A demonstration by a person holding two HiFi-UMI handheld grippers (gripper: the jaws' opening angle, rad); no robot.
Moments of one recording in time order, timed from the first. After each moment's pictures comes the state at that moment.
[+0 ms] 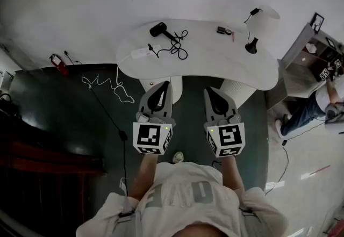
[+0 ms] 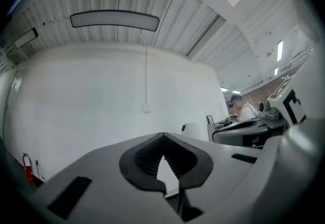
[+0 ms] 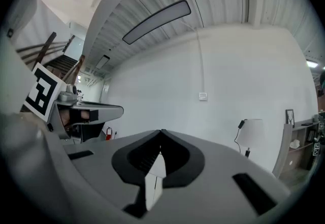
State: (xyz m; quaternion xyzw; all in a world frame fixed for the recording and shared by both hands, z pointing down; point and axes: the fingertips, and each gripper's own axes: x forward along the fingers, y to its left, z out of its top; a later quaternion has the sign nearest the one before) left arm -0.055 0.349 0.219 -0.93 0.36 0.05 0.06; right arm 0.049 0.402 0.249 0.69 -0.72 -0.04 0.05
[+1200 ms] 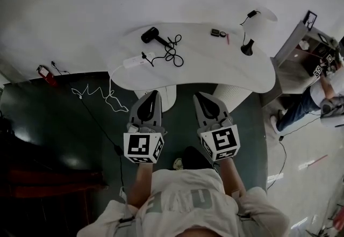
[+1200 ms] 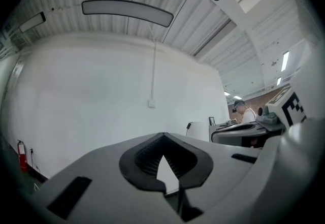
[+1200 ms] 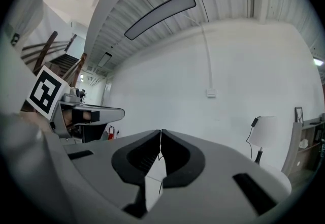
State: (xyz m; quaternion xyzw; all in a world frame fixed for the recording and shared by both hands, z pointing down) left arm -0.085 0.273 0.237 -0.94 0.35 0.06 0.02; right arm 0.021 0.329 0.262 0.68 -0.73 -0.04 0.06
